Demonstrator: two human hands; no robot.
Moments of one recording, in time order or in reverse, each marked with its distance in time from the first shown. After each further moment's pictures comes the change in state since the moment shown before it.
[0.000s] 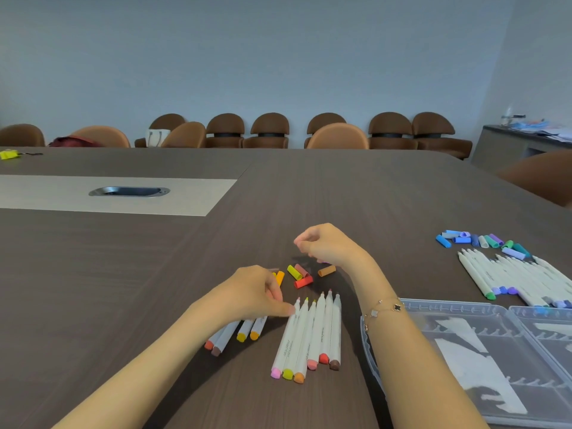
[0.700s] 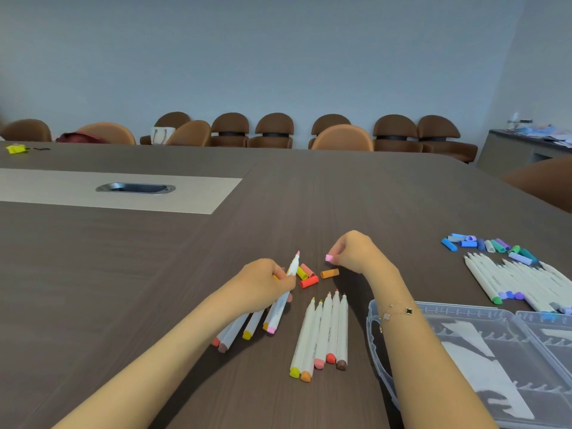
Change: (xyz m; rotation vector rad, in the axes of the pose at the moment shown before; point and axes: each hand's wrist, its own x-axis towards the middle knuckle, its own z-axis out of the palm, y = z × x) left_hand 0.002 0.002 -0.001 -0.256 0.045 -0.015; right_hand 0.011 0.028 -0.011 -0.301 0.026 0.281
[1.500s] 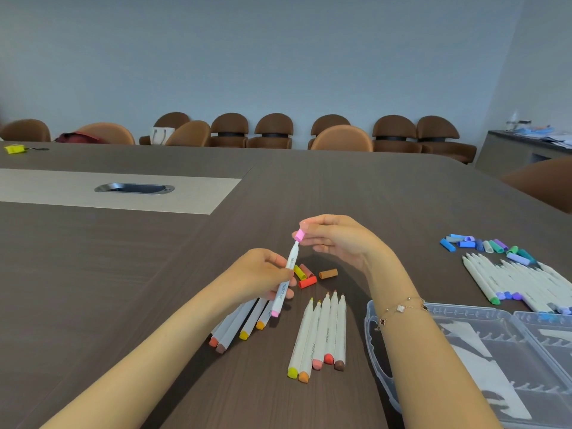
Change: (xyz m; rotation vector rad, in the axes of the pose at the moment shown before) left_hand 0.002 0.011 -0.009 -0.383 -0.027 -0.087; right_hand -0.027 -0.026 -0.017 0.816 -0.213 -0.263
